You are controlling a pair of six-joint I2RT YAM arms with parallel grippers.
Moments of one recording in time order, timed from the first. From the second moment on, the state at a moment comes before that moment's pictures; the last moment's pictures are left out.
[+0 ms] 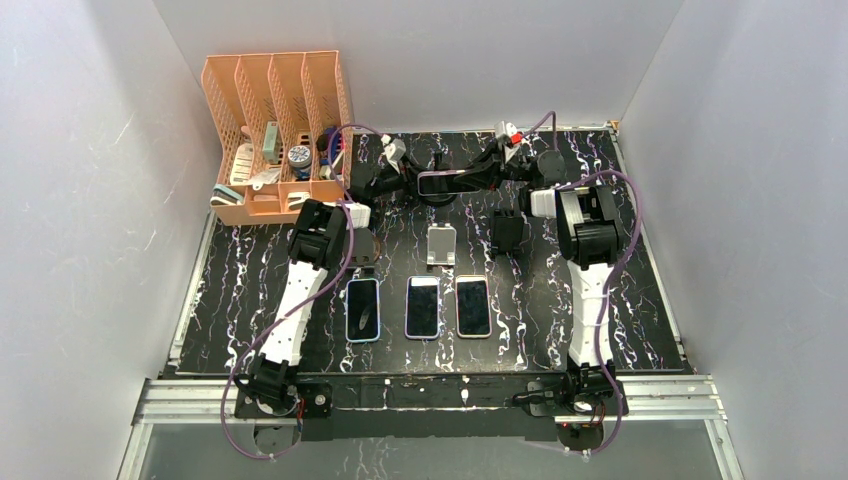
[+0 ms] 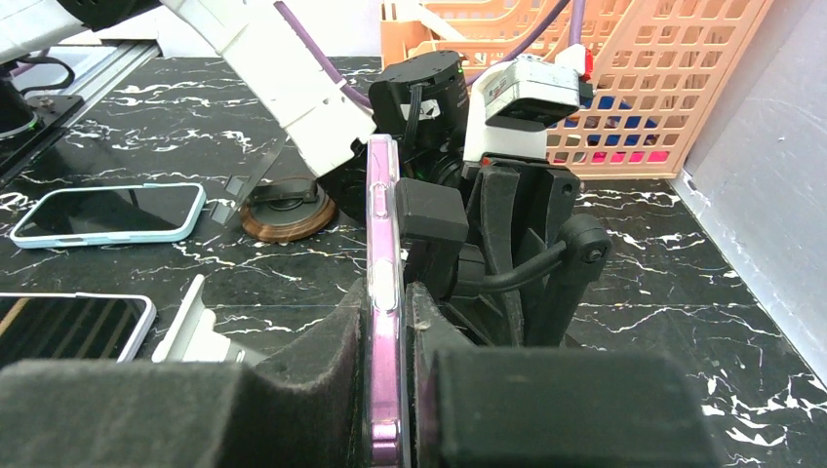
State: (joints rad) left arm -0.32 2.79 1.91 1.21 1.00 -0.51; right arm 0.17 2.34 1.43 1.49 -1.37 0.55
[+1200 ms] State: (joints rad) left arm -0.31 2.82 1.94 1.22 0.99 -0.48; right arm 0.17 2.41 1.56 1.45 -1.50 0.50
